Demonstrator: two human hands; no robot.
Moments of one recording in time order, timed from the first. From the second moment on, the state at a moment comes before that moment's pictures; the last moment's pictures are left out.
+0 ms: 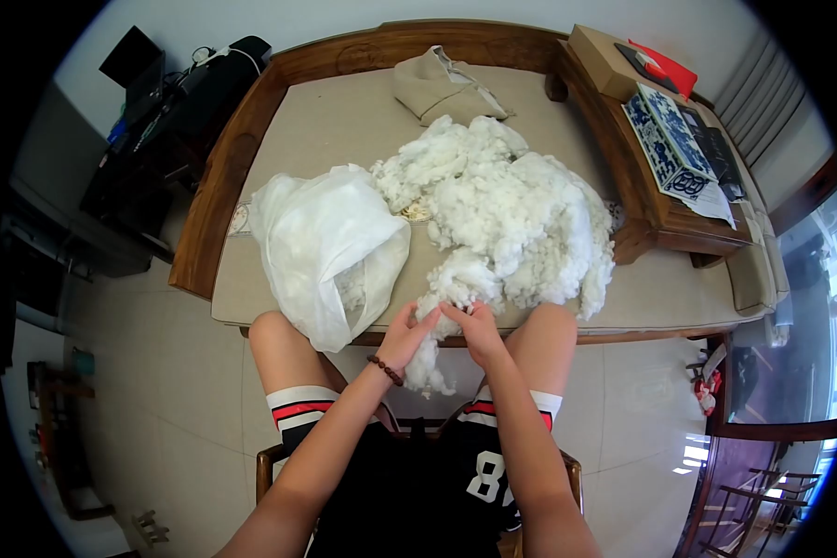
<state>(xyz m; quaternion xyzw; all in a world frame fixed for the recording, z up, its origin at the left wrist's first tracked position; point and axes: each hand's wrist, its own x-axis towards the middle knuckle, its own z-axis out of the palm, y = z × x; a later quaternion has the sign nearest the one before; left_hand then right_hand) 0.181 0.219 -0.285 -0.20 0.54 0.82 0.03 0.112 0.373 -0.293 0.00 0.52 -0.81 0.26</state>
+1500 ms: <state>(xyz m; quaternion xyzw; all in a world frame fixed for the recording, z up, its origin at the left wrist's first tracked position) 0.158 0.199 -0.294 -0.11 0.61 0.78 -0.05 0.112 0.374 -0.282 -0.11 0.56 -0.80 0.20</state>
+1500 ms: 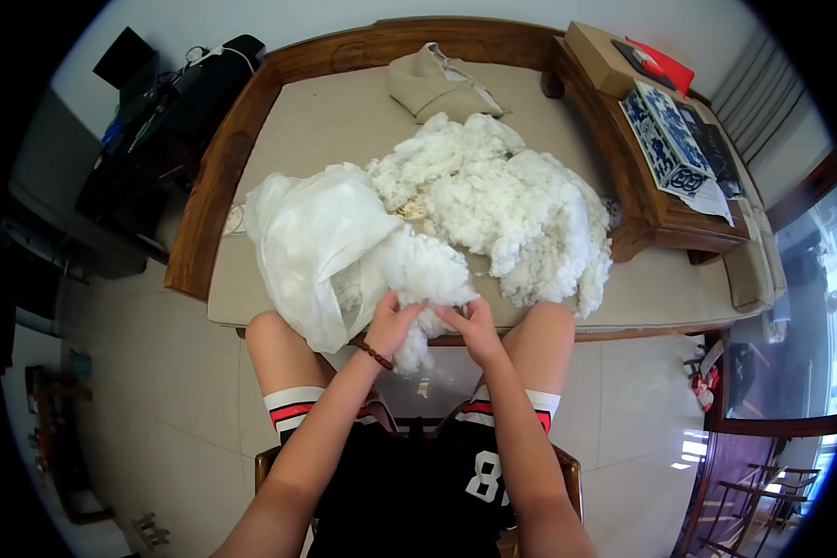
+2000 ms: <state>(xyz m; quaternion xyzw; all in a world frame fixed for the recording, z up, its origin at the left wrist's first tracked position) 0.131 0.181 -0.254 -0.04 0.76 0.65 -0.01 0.122 0.357 -0.260 -0.32 0.78 -0.54 -0.03</state>
